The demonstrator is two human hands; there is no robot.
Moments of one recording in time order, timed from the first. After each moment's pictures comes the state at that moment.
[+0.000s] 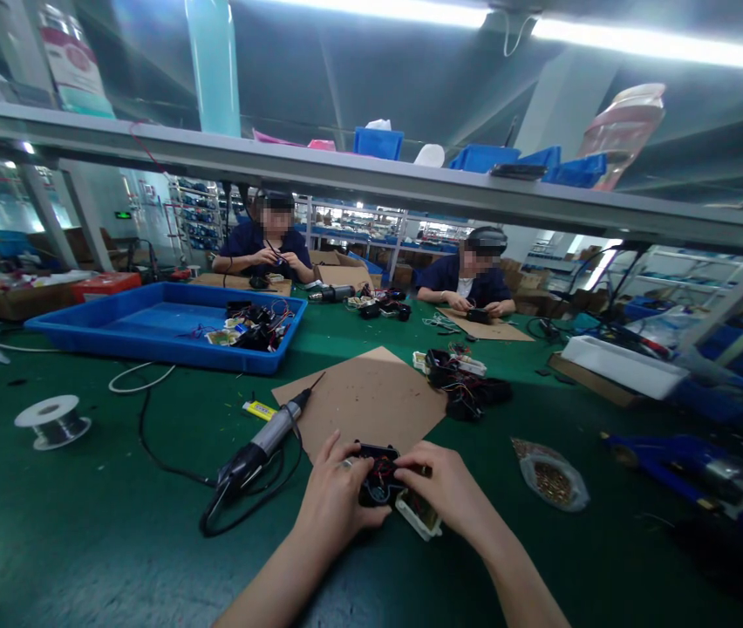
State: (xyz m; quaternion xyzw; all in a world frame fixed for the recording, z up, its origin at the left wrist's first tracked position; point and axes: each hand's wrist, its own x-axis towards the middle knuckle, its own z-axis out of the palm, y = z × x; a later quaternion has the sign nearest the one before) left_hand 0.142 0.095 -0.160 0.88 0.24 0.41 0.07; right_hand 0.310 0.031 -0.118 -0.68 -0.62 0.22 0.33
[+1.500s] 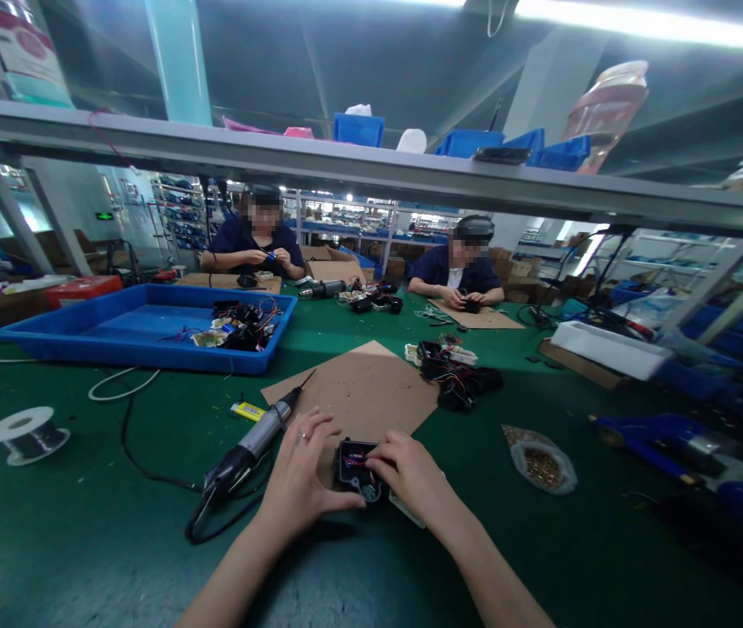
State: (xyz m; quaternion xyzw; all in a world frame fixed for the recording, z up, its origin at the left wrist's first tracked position) left_hand 0.110 0.114 -0.148 0.88 0.27 0.38 0.07; right_hand 0.291 0.049 -0.125 -0.68 -0.69 0.13 0.23
